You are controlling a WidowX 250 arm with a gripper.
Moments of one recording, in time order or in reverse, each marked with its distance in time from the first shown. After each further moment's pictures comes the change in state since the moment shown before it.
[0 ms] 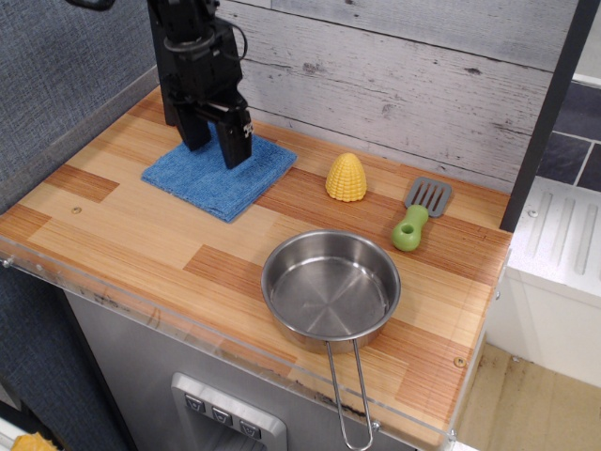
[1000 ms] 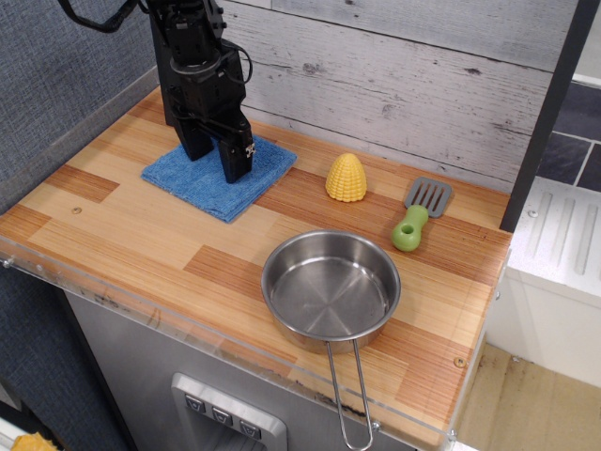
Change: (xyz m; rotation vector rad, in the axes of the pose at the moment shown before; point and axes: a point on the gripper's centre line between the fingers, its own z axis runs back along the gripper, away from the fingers) arm -0.011 -0.010 -0.020 0.023 0.023 -0.022
